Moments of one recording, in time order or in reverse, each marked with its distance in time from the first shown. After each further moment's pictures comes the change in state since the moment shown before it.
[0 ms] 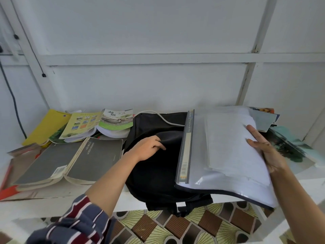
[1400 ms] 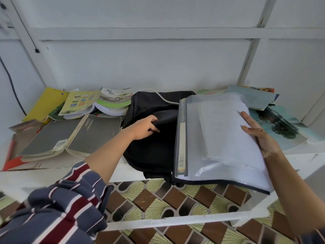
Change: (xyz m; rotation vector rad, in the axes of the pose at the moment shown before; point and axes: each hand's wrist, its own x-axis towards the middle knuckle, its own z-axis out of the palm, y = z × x) left_hand -0.009 -0.003 0.002 0.136 -0.122 0.024; right_hand -0.019 0.018 -0.012 -0.054 -0.116 0.018
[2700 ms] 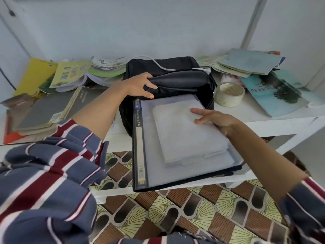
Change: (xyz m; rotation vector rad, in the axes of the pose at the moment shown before) left_hand 0.008 0.005 -0.042 -0.101 -0.085 -0.112; right_hand -0.003 0.055 0.076 -0.310 -0.163 0.548
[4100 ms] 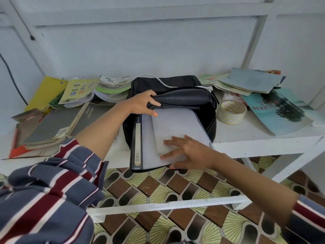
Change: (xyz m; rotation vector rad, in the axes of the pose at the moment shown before) left_hand -0.006 0.007 0.001 0.004 0.043 0.014; right_hand 0.002 0.021 0.057 -1.465 -0.170 -0.710
